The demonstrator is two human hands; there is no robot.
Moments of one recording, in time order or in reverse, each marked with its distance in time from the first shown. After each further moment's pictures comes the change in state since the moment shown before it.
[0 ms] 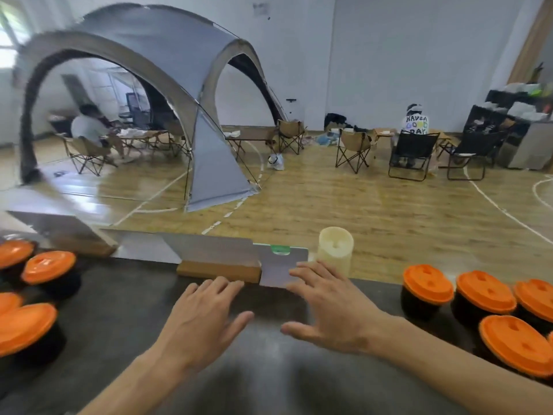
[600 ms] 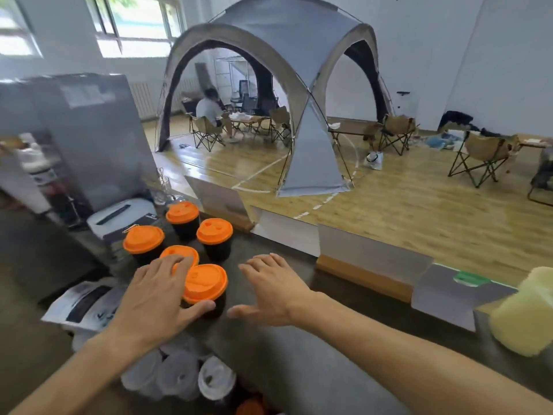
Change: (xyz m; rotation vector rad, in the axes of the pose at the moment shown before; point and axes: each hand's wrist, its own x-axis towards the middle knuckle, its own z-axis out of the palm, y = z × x) left_hand -0.155 -0.260 -0.064 0.226 -0.136 -0.591; right_hand 0.257 -0.247 0.087 0.119 -0.155 -0.321
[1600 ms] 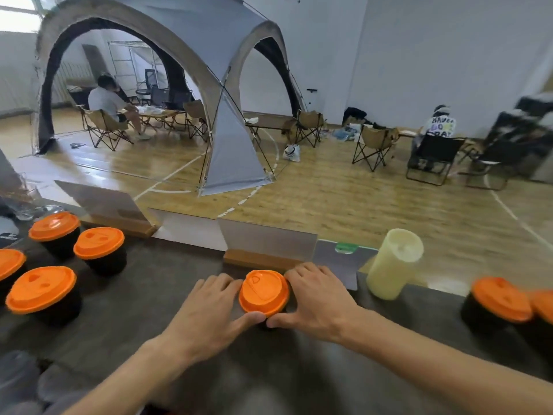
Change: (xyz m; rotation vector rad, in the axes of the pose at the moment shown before) left_hand 0.028 0.200 0.041 -0.272 -0.191 0.484; right_hand -0.186 0.106 -0.025 -0.043 0.023 0.502
